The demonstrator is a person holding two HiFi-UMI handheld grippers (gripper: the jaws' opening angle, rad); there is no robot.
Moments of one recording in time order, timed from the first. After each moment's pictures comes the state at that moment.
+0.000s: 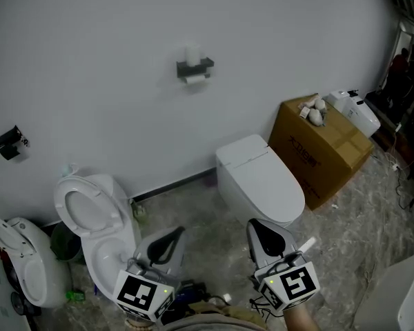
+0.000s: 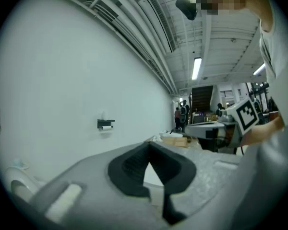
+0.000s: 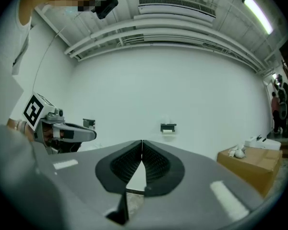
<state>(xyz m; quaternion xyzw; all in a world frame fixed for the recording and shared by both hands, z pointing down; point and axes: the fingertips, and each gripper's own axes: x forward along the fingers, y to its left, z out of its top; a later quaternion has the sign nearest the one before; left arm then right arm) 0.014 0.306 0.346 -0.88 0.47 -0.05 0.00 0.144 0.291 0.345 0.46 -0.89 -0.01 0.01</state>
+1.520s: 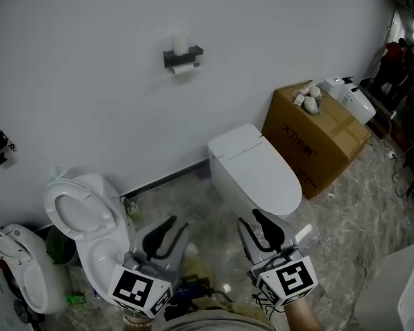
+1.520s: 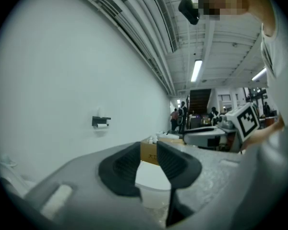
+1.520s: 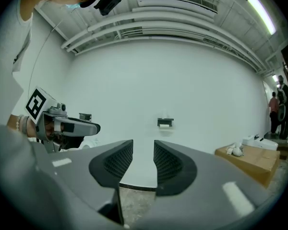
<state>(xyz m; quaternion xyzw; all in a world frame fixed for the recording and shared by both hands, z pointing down) 0.023 0.260 0.356 -0.89 0.45 -0.03 -0.02 0.145 0.252 0.368 0.47 -0.88 0.00 0.04</state>
